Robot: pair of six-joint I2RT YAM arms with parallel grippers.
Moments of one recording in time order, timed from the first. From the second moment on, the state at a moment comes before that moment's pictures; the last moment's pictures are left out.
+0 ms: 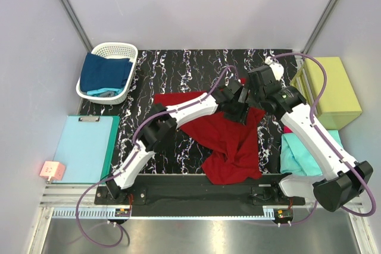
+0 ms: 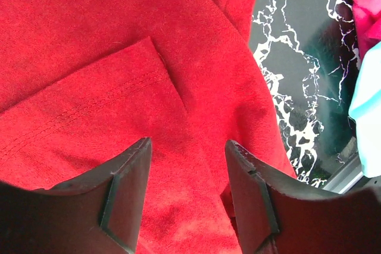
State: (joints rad) left arm -0.94 2.36 2.03 -0.61 0.18 -0.51; right arm 0.49 1.26 1.32 -0.90 0.40 0.70
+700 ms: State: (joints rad) left arm -0.94 2.31 1.86 -0.54 0.10 -0.52; right arm 0.49 1.25 1.31 -0.90 0.38 0.68
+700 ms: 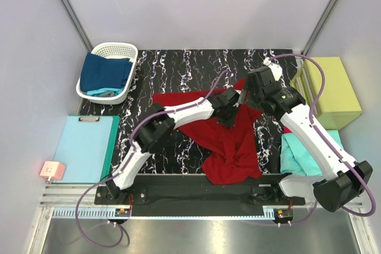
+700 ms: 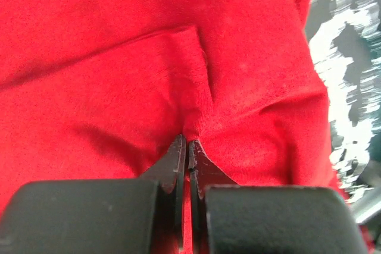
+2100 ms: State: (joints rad) left arm -0.96 1.87 1.45 -0.57 -0.12 -0.54; right arm 0.47 1.45 1.28 -0.73 0.32 0.70
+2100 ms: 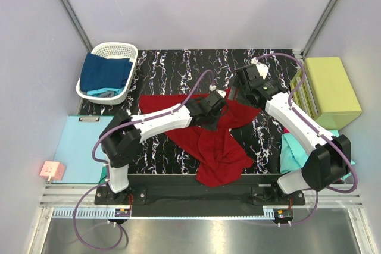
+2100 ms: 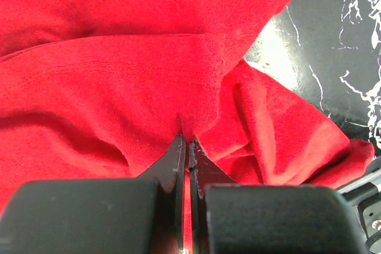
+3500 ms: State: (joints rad) left arm -0.97 1.15 1.19 -1.09 -0.35 -0.68; right arm 0.46 2.12 1.58 -0.76 0.21 0.75
